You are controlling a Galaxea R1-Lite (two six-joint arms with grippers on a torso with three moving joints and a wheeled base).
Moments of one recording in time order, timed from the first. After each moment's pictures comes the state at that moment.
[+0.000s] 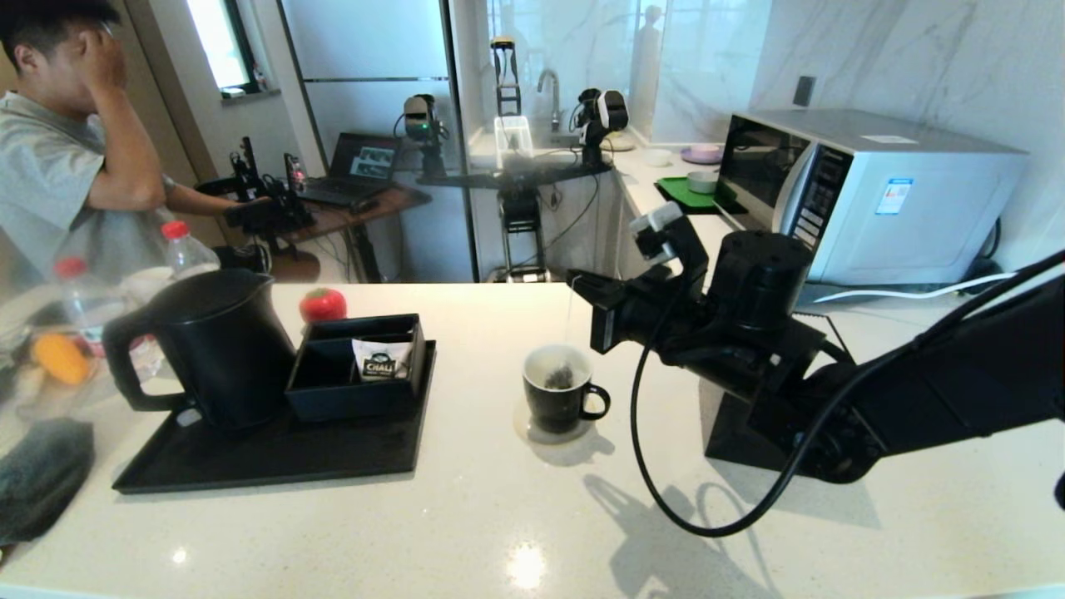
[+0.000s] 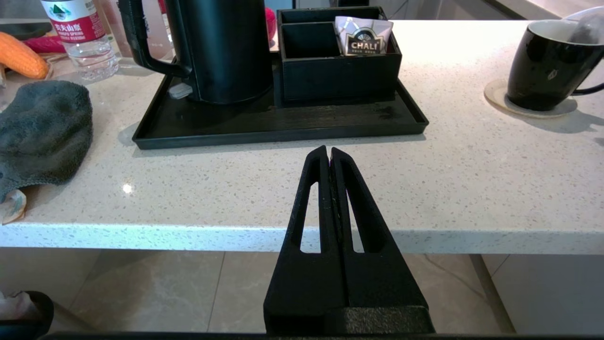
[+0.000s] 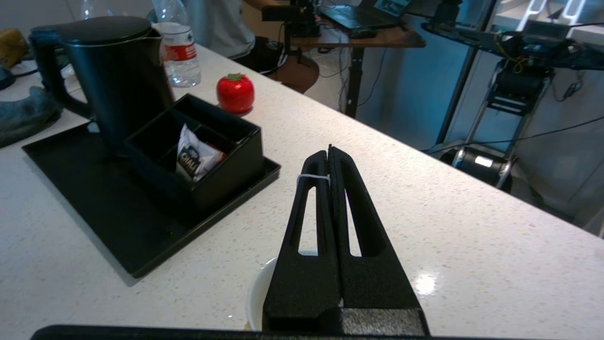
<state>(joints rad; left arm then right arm) 0.00 0.00 0.00 0.00 0.02 -0.01 0.60 2.01 -1.05 -1.05 0.16 -0.03</state>
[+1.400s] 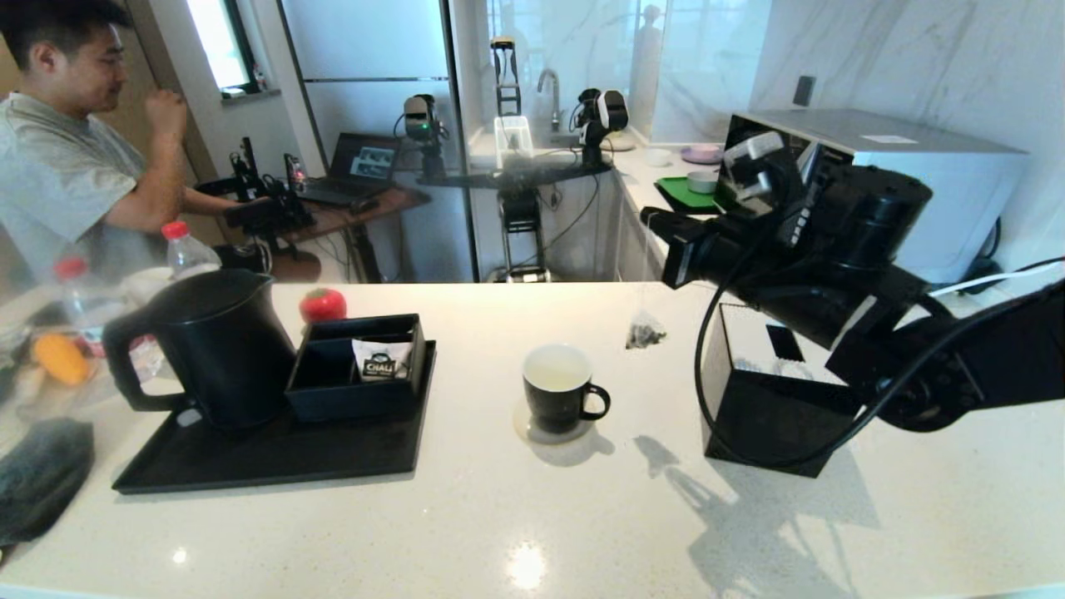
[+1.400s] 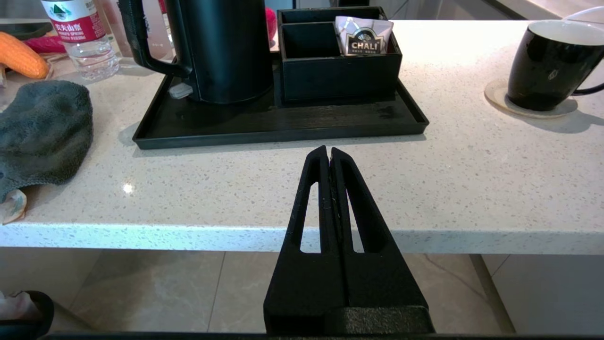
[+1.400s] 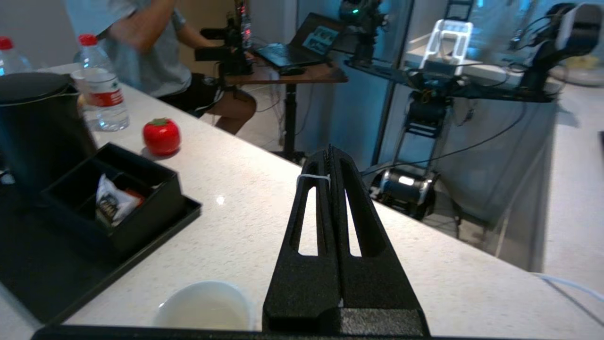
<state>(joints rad) 0.00 0.00 0.00 0.00 0.02 -0.01 0.44 1.89 -1.07 -1.01 0.17 -0.04</state>
